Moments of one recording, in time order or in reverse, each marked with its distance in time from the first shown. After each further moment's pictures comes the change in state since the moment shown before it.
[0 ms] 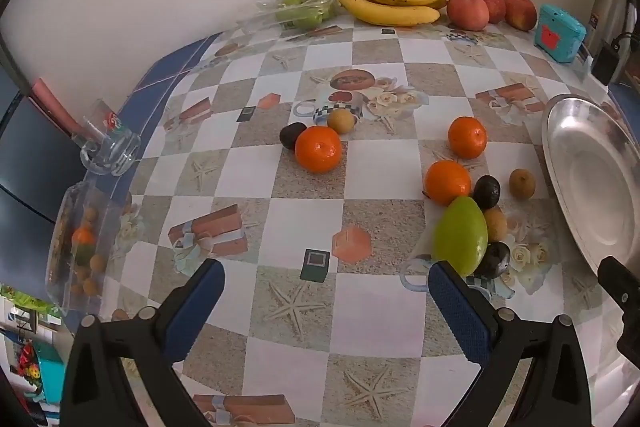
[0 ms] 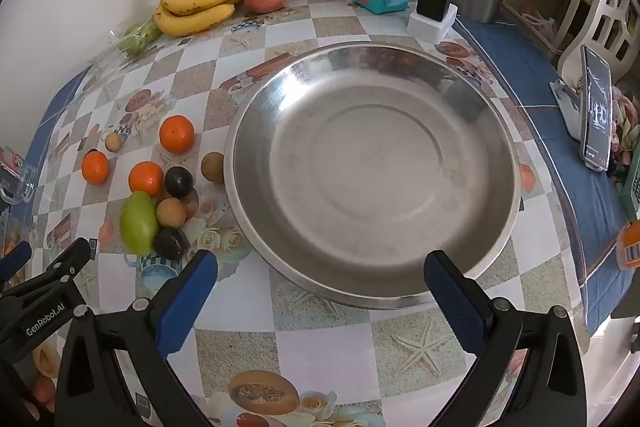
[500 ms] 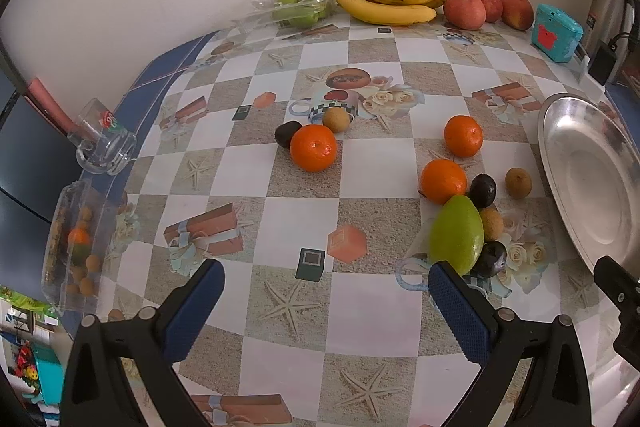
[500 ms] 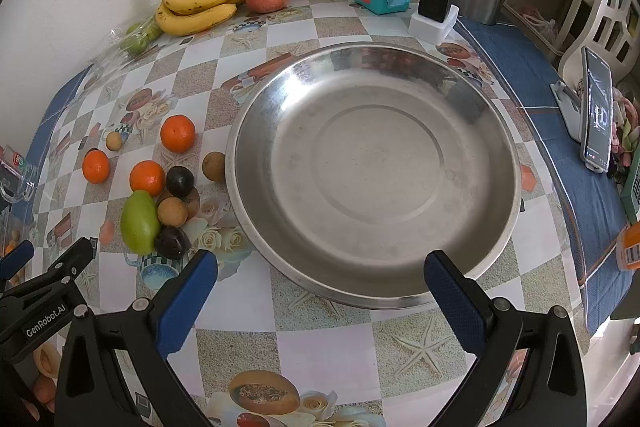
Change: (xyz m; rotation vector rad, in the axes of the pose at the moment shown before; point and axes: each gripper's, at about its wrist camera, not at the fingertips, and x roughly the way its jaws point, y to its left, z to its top) left arm 0.002 -0.003 0.001 0.003 -0.006 -0.005; right arm 0.000 0.001 0.000 -0.001 0.001 -0.001
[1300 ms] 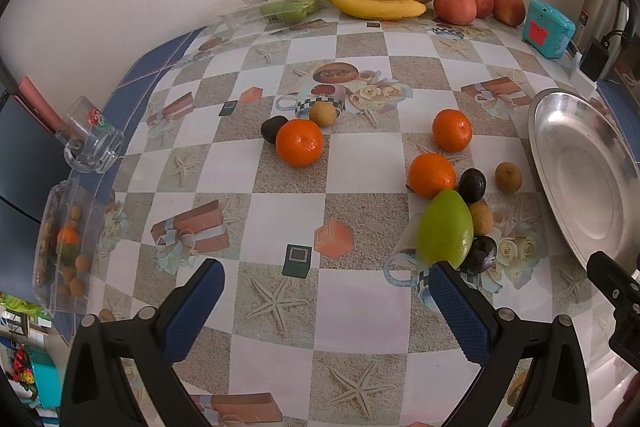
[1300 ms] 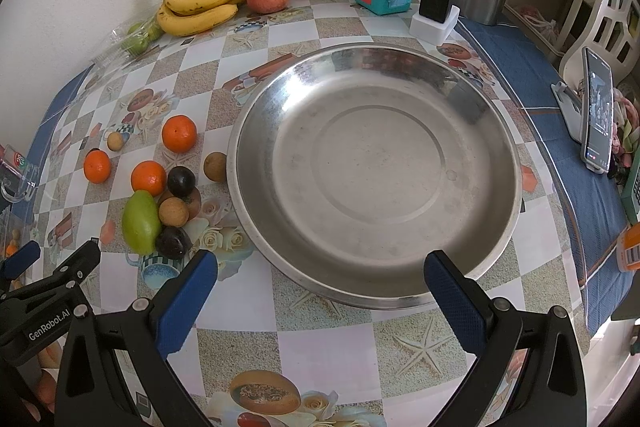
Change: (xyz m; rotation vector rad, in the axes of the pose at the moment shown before) left arm 0.001 -0.001 0.000 0.010 -0.016 -0.030; right arm 0.000 -0.001 0.000 -0.001 0.002 -0.001
